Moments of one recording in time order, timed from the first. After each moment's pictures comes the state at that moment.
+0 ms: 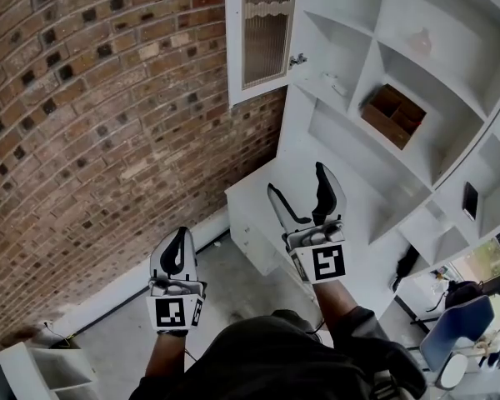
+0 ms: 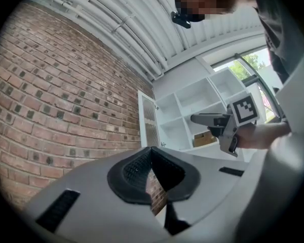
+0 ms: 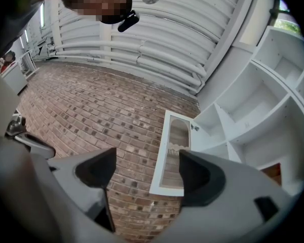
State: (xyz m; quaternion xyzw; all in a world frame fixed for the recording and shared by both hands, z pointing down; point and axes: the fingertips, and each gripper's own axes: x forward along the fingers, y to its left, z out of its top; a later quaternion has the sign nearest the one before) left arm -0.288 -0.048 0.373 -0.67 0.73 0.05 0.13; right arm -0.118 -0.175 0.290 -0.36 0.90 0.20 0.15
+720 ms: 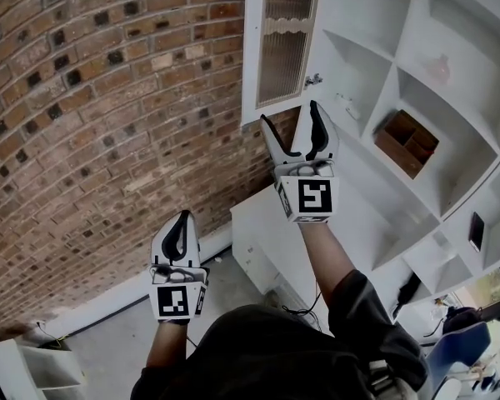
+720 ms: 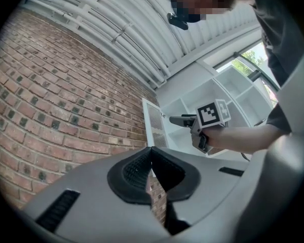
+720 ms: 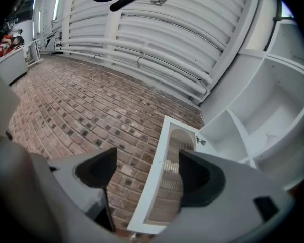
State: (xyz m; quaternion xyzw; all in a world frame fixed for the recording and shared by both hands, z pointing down) left arm -0.320 -0.108 0.335 -0.64 0.74 0.08 0.19; right arm -0.204 -0.295 0.200 -0.37 0.87 0.26 0.20
